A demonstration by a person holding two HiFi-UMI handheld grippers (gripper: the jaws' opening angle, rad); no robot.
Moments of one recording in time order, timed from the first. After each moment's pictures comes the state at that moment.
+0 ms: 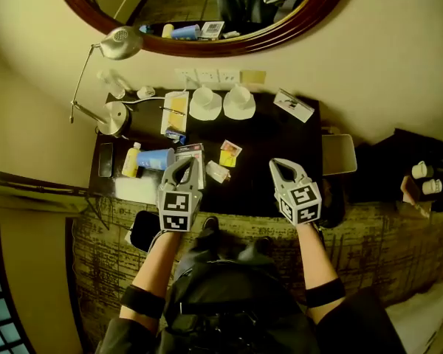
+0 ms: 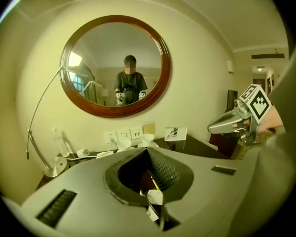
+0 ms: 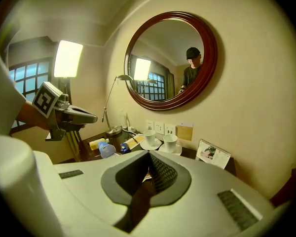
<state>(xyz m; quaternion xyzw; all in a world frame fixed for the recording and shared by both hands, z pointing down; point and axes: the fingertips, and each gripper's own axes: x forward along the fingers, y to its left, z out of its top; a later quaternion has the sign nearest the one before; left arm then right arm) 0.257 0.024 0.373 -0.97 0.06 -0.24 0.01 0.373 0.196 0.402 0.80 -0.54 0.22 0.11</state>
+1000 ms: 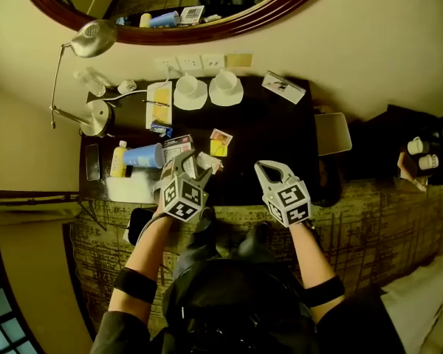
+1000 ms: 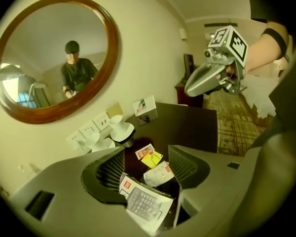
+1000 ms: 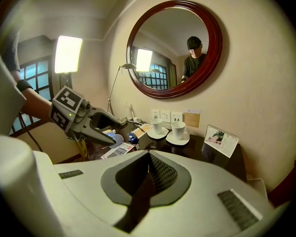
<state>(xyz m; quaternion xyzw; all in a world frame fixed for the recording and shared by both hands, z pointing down) 0.273 0.065 0.480 -0.91 -0.14 -0.35 0.19 0.331 0.191 0.439 0.78 -0.55 0.27 0.12</state>
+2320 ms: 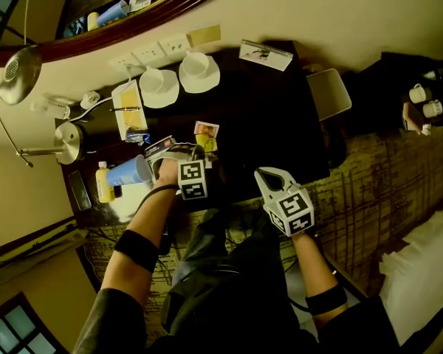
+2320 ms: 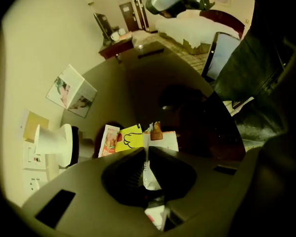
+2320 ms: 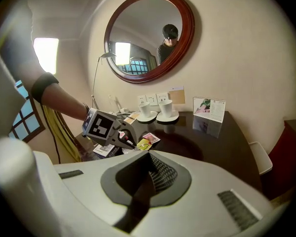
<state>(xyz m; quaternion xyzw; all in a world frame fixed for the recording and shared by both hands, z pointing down) 0.303 0.069 0.677 -0.64 -0.41 -0.44 0.48 0.313 0.218 0.521 0.81 -0.47 0.34 0.06</state>
